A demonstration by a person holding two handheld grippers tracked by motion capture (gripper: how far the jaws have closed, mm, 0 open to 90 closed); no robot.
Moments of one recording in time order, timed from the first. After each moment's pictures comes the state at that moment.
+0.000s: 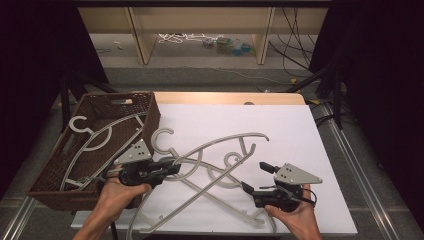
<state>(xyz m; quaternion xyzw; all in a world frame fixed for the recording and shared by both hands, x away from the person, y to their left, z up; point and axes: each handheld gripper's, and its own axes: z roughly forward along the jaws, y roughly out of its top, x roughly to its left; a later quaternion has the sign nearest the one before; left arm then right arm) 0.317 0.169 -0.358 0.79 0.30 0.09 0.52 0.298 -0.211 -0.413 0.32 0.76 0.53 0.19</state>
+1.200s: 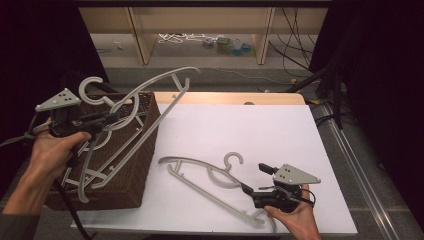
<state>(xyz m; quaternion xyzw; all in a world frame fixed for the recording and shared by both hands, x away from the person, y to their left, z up) 0.373 0.294 -0.278 0.73 0.41 0.23 0.49 0.298 -0.212 -0.416 0.32 0.77 0.52 0.19</state>
